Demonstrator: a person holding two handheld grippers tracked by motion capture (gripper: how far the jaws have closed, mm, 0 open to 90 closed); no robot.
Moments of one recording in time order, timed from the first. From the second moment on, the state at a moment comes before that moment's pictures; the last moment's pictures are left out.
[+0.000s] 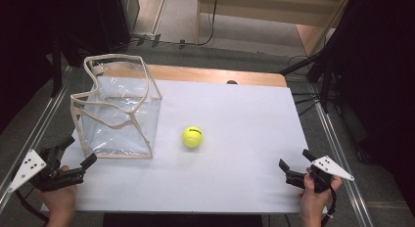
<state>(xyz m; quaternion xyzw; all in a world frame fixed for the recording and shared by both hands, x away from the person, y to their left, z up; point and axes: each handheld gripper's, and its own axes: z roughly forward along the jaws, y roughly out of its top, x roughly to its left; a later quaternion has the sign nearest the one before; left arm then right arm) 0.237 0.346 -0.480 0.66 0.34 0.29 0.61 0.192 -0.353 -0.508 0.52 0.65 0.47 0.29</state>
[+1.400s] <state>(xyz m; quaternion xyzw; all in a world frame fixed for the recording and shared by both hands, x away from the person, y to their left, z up) 0.237 0.339 -0.480 0.67 0.33 0.29 0.59 0.269 -0.273 -0.453 0.41 0.79 0.41 0.21</state>
